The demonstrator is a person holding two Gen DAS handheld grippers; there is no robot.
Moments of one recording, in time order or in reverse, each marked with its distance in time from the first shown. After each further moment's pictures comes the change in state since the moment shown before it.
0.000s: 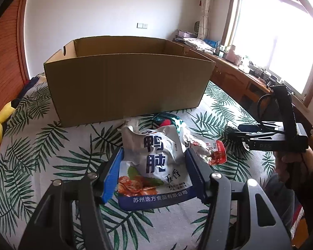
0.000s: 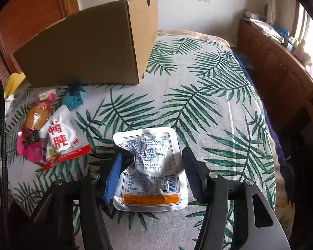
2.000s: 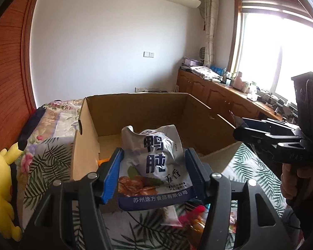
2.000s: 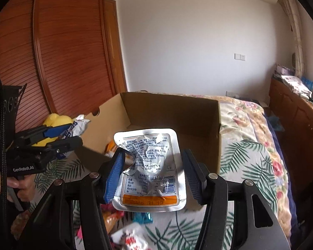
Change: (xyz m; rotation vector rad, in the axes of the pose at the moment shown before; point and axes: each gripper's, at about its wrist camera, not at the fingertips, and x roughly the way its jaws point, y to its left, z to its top) left arm 0.007 0.059 0.118 0.019 -0.189 0.043; right arm -0.053 0.069 0.132 -0.143 -0.384 0.221
